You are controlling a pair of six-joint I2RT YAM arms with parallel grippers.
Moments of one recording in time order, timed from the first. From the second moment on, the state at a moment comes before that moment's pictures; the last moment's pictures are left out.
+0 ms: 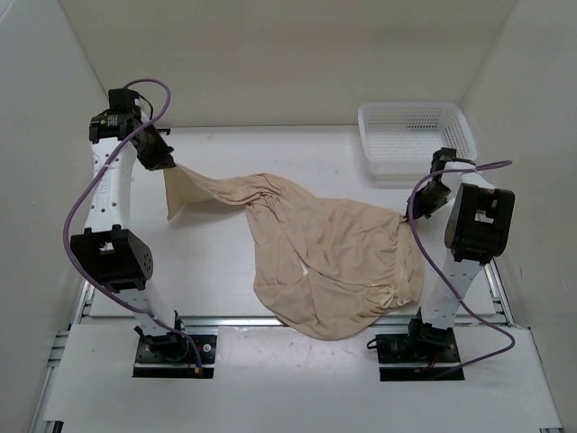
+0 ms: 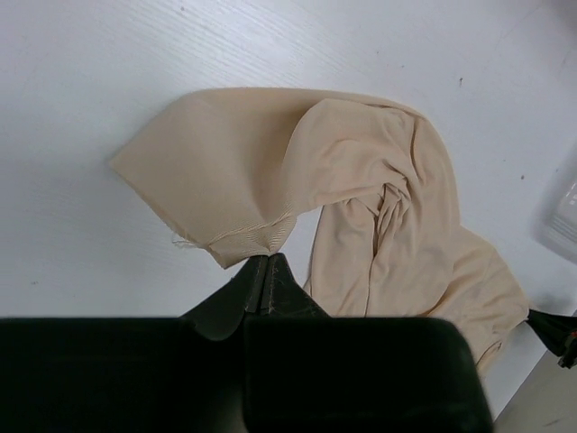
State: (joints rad) left arm 0.12 1.75 1.92 -1.14 0.11 -0.48; right arm -0.17 2.02 1.45 -0.87 -0.09 0.75
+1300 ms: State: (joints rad) left arm 0.33 1.25 1.53 -1.14 0.09 -0.51; right arm -0.23 1.35 1.37 -1.00 0.09 0.63
